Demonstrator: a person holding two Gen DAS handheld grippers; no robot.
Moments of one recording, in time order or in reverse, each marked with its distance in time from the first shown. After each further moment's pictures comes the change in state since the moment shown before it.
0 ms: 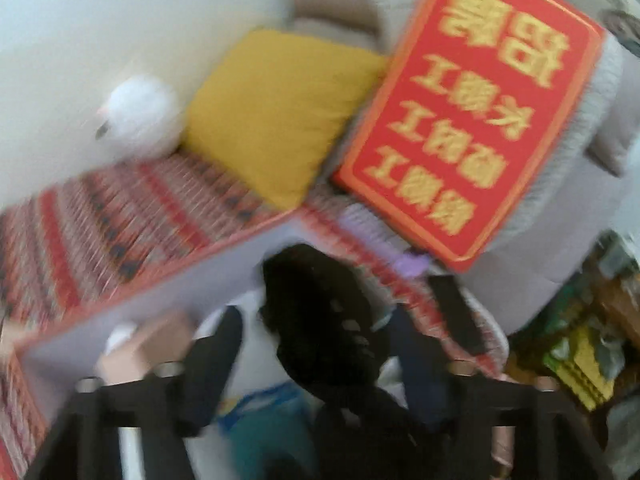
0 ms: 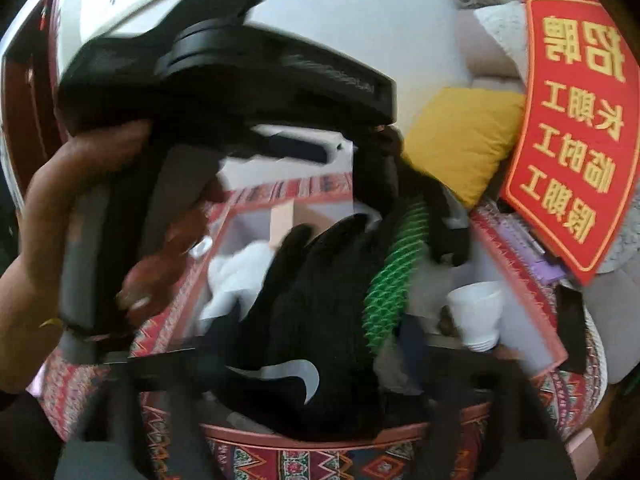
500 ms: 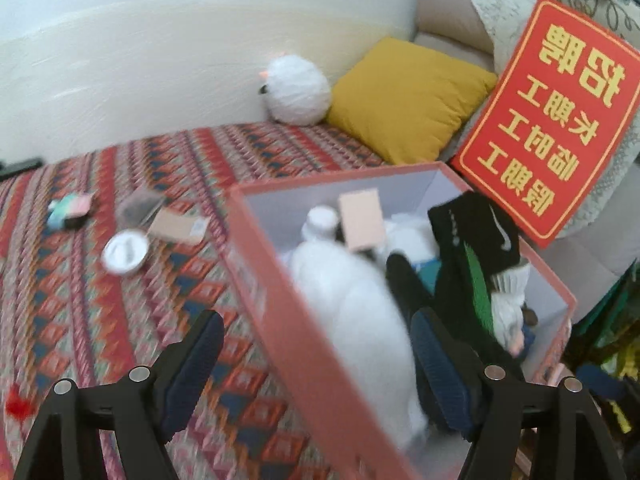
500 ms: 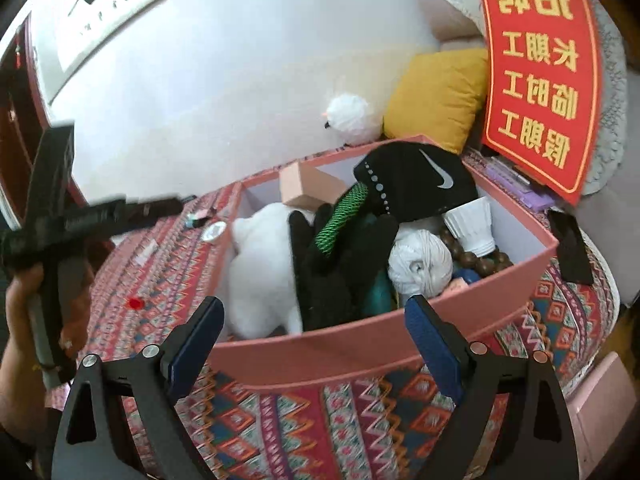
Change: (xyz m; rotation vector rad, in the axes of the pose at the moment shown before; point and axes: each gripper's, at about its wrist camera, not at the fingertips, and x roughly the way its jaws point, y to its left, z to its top) left arm -0.127 0.079 -0.119 -0.139 -0.055 0.236; right arm -0.056 0.020 -0.038 0.171 0.029 0.018
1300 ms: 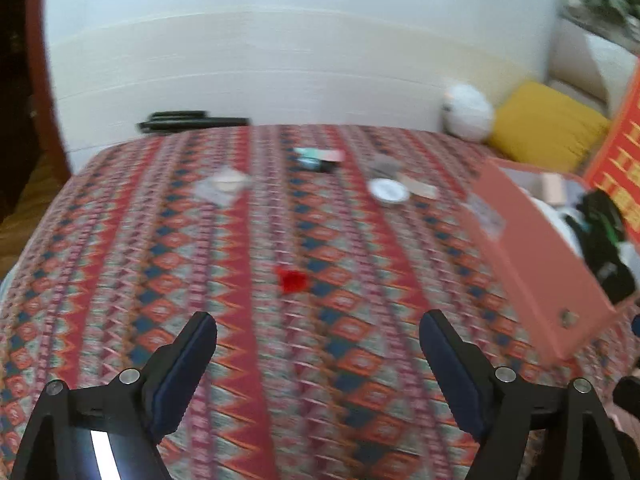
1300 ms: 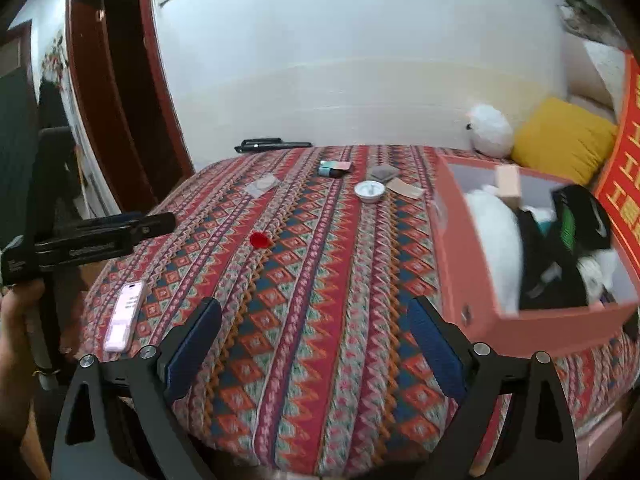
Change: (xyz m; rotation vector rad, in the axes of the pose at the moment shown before) left arm -0.156 0.194 -0.115 -0.160 -0.091 0.338; right arm 0.037 0.240 -0.053 -0.320 0.122 0.164
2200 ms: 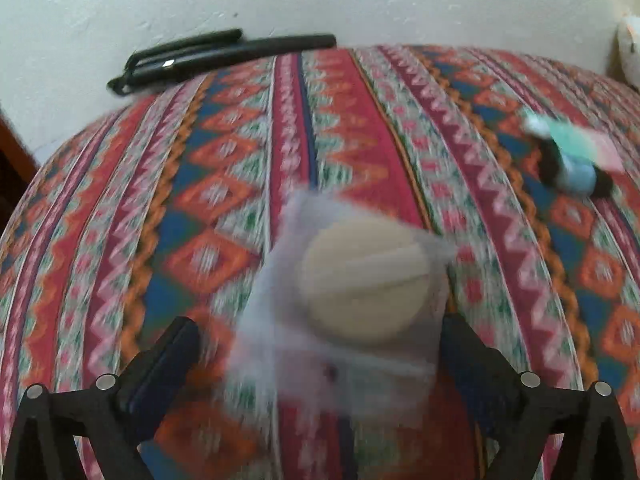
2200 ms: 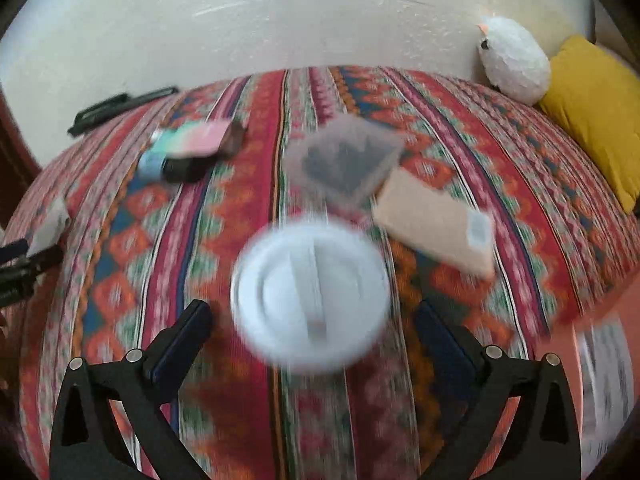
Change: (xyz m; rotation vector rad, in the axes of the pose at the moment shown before) left arm 0.384 0.111 0.135 0.073 0.226 0.176; right arm 0.404 -0.104 0.130 0.164 0.232 -0.258
